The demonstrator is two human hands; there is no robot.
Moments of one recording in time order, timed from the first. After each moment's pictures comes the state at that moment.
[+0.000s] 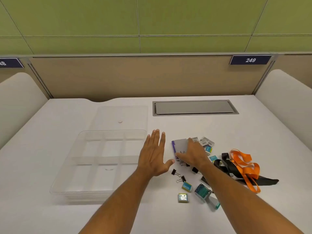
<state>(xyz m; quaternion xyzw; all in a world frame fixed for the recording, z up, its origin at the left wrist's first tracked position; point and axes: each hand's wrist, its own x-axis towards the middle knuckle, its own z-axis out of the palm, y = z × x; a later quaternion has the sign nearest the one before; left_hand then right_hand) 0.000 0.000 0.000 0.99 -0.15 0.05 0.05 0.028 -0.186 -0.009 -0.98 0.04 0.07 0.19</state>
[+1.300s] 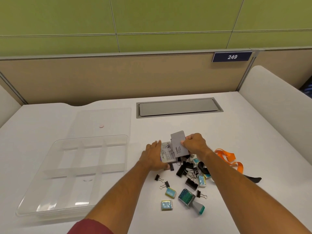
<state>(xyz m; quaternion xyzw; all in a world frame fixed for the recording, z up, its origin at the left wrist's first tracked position) 0.051 -0.060 -0.020 0.96 -0.13 -0.15 0.19 0.054 -0.250 0.024 -0.84 0.20 0.07 0.49</state>
